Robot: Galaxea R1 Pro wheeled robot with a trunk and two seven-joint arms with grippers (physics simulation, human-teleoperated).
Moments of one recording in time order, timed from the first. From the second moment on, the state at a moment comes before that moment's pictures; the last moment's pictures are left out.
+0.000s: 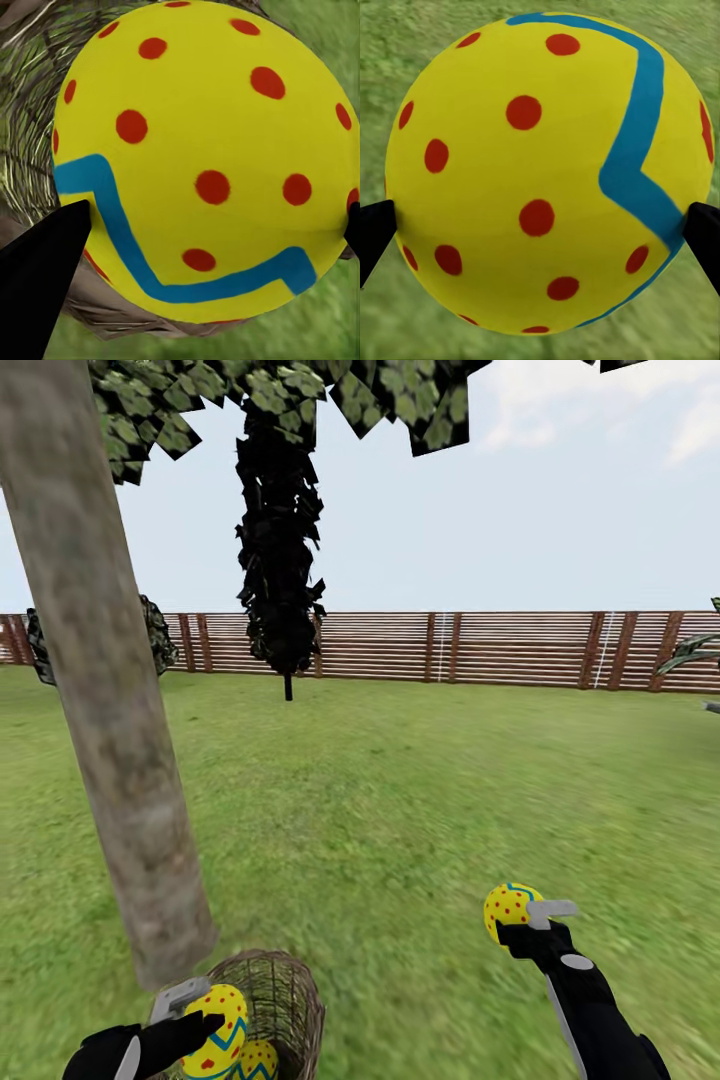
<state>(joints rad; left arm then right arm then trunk) -0.26 0.07 0.34 -0.86 0.04 0.62 -0.27 -0.32 -0.03 -0.20 -1.09 0.24 0.38 0.09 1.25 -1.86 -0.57</state>
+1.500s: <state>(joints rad) -0.26 0.08 0.36 -0.97 0.05 0.64 -0.28 -0.31 -0.03 -0.03 -1.06 0.24 0.66 0.14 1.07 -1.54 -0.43</state>
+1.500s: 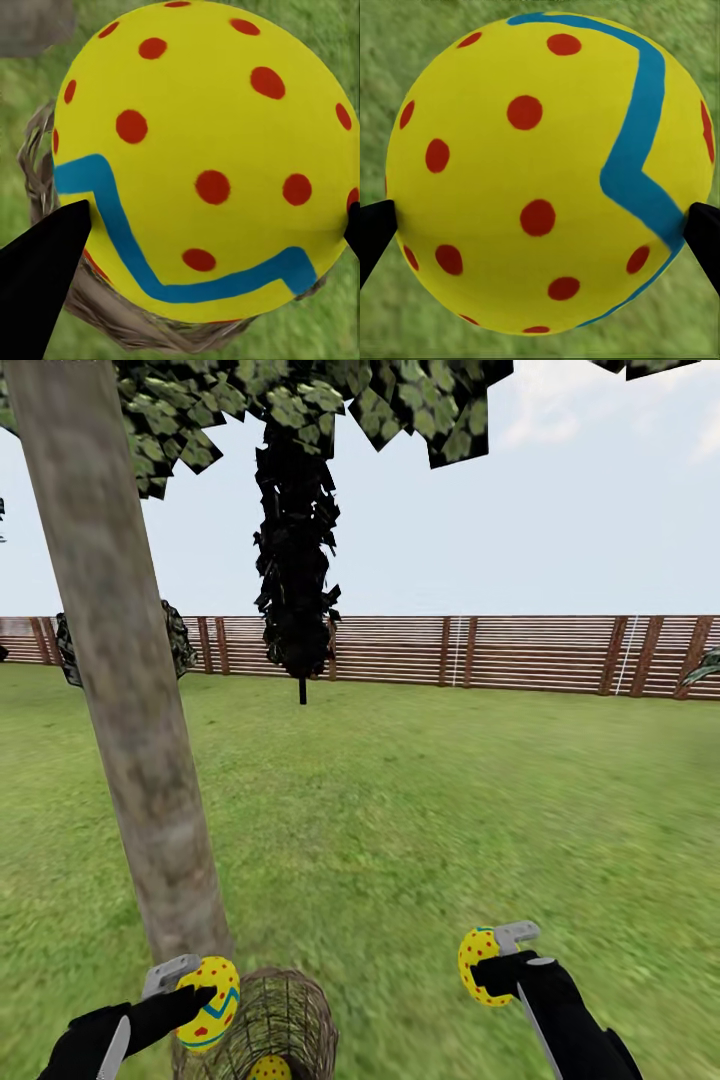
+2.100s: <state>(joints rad) -0.26 0.07 0.34 -0.98 0.04 0.67 -0.28 -0.31 -0.03 -0.04 -1.05 0.24 0.66 0.14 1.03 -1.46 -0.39</state>
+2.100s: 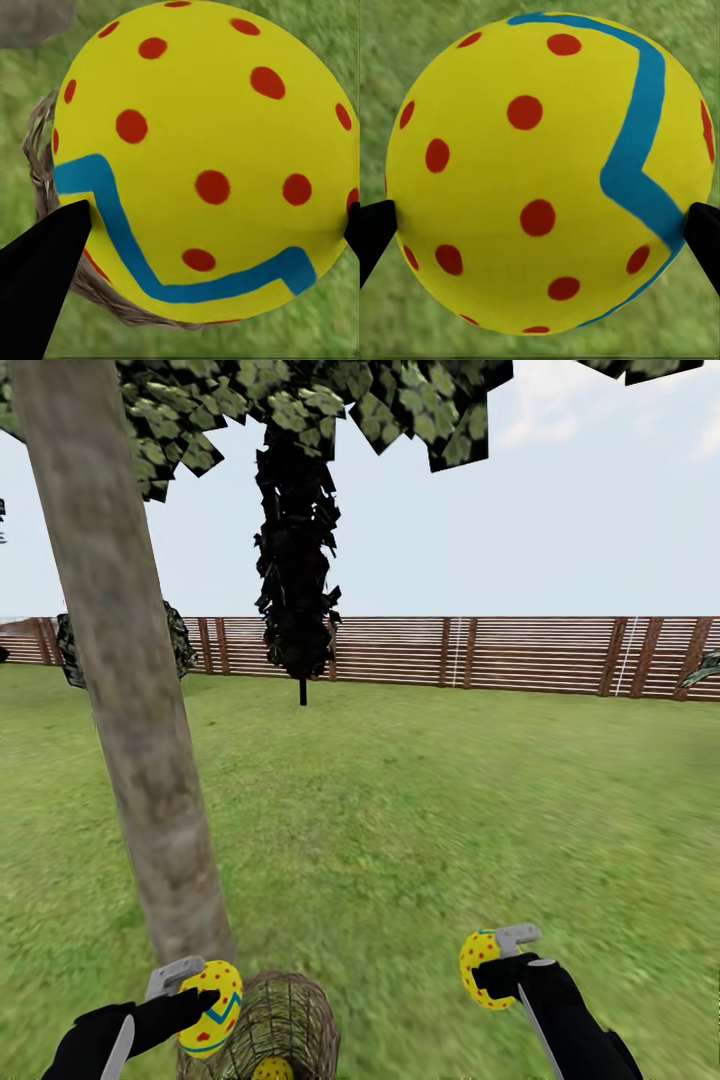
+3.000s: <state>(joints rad) -0.26 0.08 0.35 -0.99 0.05 0.67 -0.28 -0.31 -0.03 -0.04 -1.04 0.24 0.66 0.14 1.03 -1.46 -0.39</state>
